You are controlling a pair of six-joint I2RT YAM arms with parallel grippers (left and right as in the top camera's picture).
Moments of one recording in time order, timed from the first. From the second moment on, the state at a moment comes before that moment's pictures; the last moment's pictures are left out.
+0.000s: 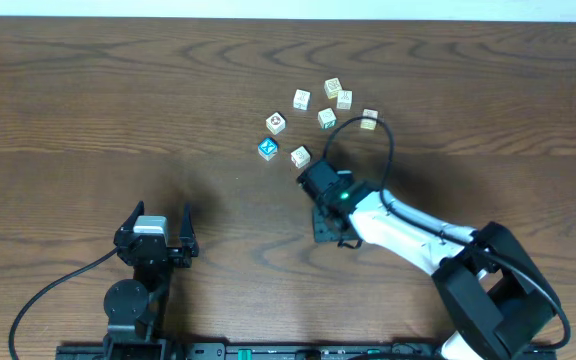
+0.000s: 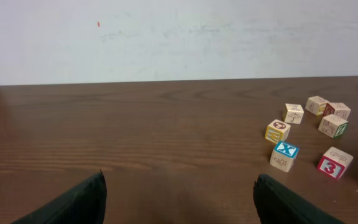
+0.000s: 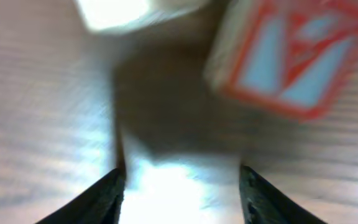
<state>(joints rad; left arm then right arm) -0.05 0.01 0.01 -0.11 0.00 0.01 0.74 1.78 0.98 -0.64 0.09 0.65</state>
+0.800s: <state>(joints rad) -0.05 0.01 0.01 -0.11 0.00 0.01 0.75 1.78 1.26 -0.70 0.02 0.32</state>
